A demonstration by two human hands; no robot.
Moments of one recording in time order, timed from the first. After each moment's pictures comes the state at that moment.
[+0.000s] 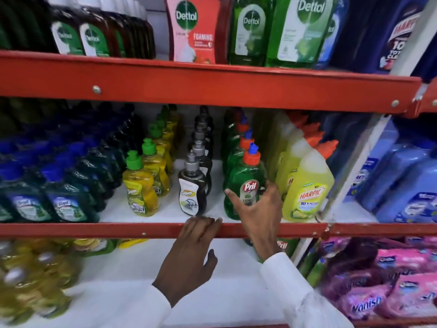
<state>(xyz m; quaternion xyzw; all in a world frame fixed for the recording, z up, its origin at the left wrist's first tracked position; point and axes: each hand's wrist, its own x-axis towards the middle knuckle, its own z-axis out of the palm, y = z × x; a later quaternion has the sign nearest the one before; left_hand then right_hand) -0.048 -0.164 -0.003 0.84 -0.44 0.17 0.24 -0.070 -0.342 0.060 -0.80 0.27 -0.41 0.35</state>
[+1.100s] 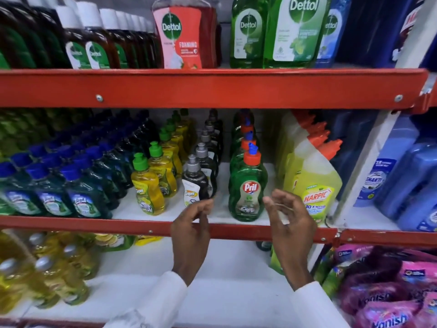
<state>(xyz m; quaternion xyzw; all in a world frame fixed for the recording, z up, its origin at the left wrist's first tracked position) -0.056 -0.199 0.039 0.77 -0.18 0.23 0.57 -0.122 -0.372 0.055 -0.70 0.16 -0.47 0.52</state>
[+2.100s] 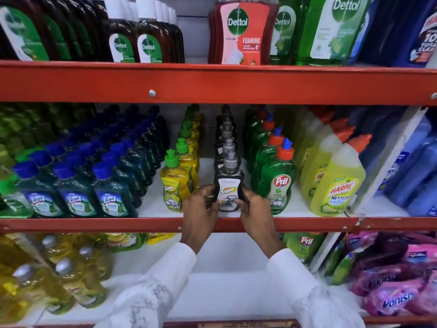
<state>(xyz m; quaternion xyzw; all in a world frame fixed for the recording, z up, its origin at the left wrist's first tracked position) 0.014 -0.148 0.040 0.81 -0.24 0.12 0.53 -0.038 -0.291 0.036 -0.89 0.10 -0.26 0.36</state>
